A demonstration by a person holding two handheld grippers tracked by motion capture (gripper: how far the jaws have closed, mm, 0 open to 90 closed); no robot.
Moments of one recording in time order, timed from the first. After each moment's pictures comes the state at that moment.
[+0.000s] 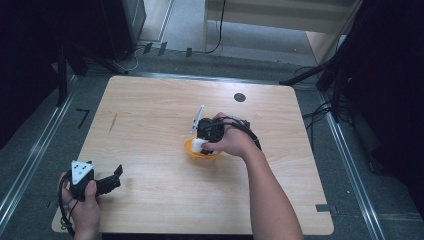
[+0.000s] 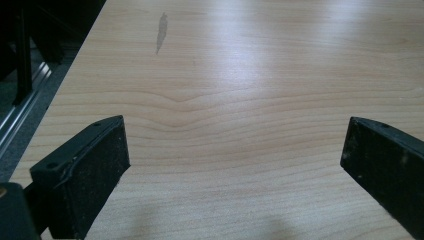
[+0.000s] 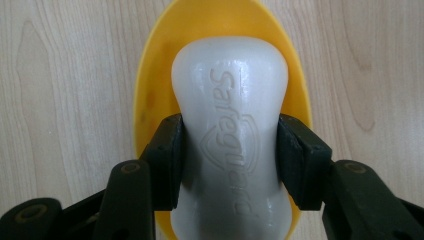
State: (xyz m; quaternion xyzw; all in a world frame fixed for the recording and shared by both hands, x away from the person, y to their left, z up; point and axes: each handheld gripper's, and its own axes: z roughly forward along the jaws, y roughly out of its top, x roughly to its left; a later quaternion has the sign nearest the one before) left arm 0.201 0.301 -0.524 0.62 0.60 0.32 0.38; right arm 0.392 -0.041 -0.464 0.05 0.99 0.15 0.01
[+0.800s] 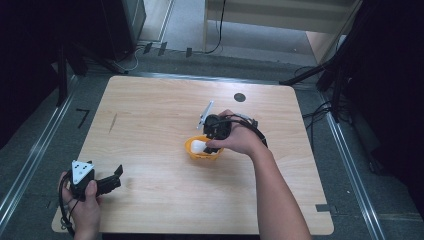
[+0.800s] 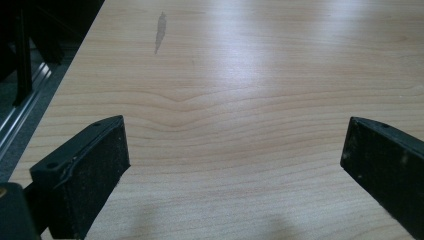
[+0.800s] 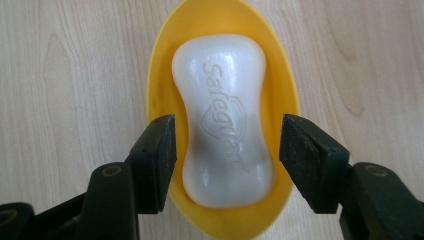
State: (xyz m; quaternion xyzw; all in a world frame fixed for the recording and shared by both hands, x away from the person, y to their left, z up) left arm 0.201 0.300 -0.524 0.63 0.60 0.32 0.38; right arm 0.393 -0.062 -0.449 0.08 0.98 0.19 0.00
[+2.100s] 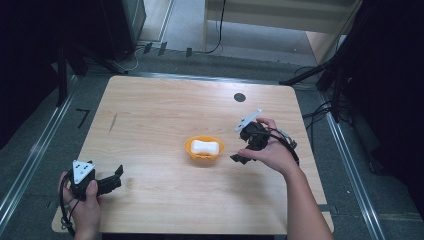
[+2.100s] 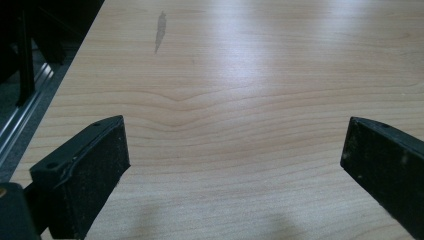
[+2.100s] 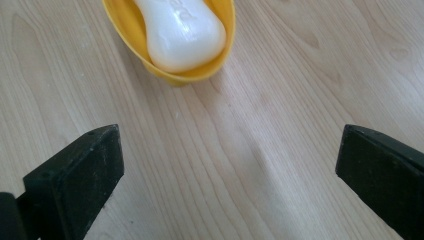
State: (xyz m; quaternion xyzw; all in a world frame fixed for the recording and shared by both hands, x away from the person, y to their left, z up) left arm 0.202 0.299 -0.524 0.63 0.59 0.33 0.38; right arm 0.361 -0.164 -0.455 0.23 0.94 0.25 0.05
